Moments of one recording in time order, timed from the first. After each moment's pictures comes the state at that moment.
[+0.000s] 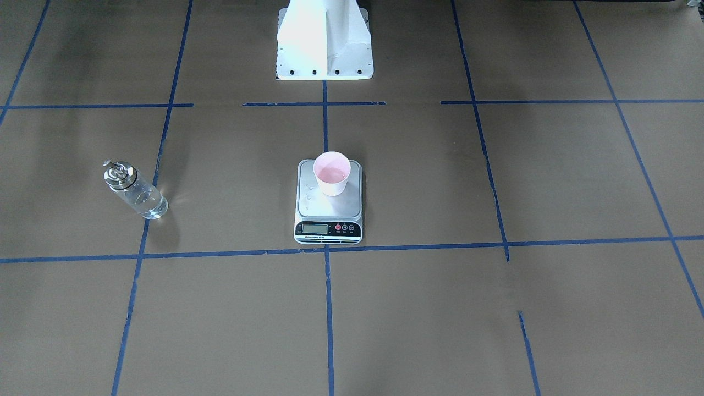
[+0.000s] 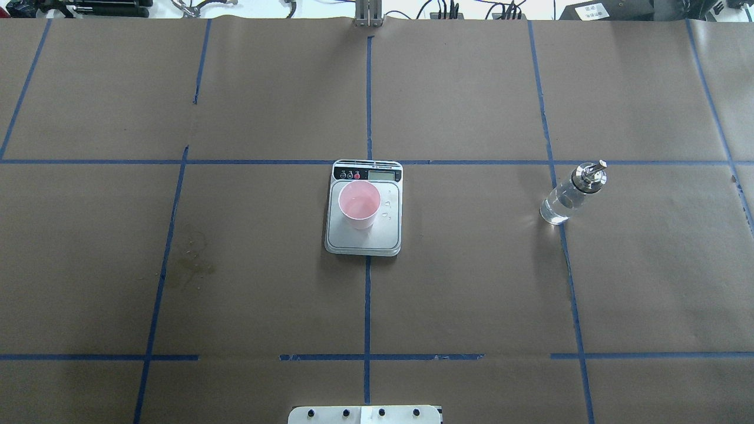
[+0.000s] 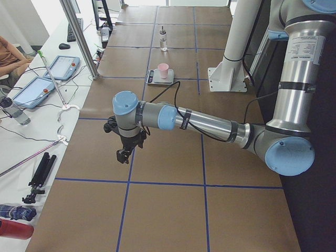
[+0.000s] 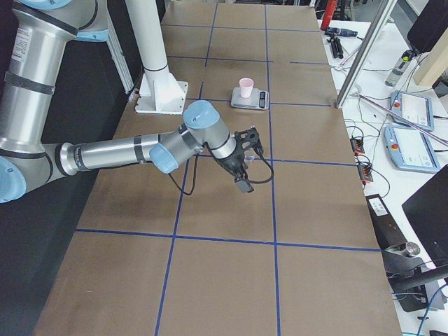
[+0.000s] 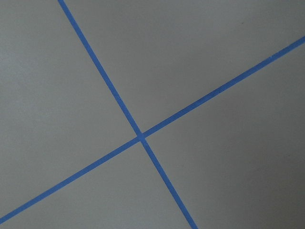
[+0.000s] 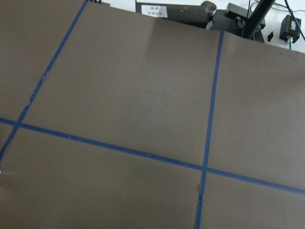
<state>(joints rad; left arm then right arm) -1.53 -1.67 -1.72 -1.46 -2.28 0.42 1.48 -1.88 2.02 -1.11 2.19 0.22</state>
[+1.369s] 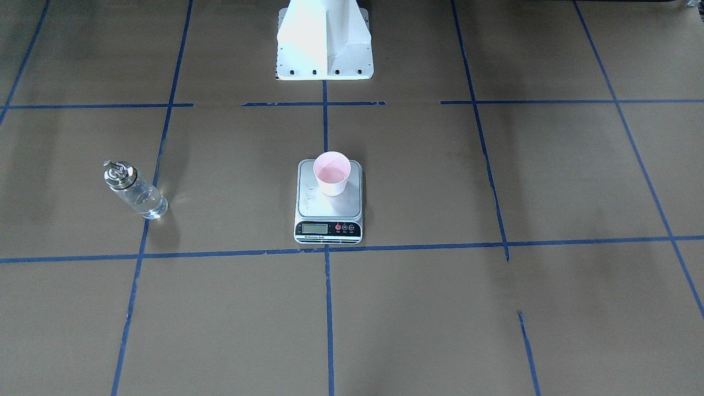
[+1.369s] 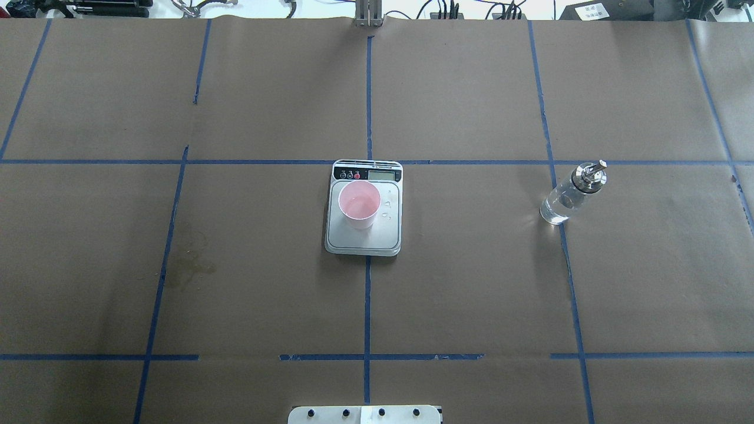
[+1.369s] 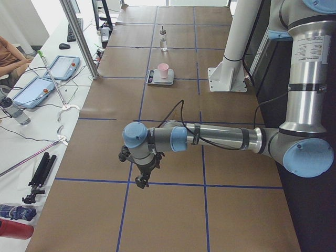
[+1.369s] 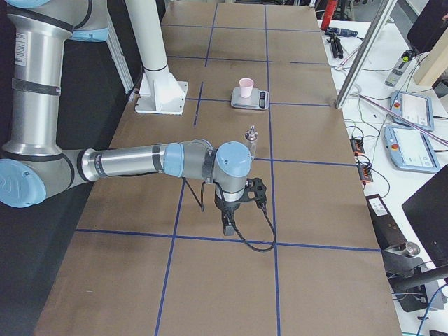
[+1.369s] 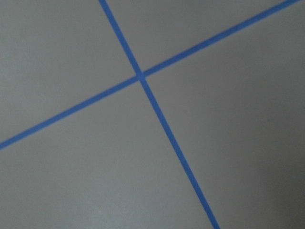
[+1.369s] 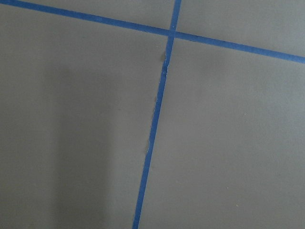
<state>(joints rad) -1.55 -1.55 -1.61 -1.43 -2.33 0.52 1.60 -1.74 1.89 -1.82 2.30 -0.25</state>
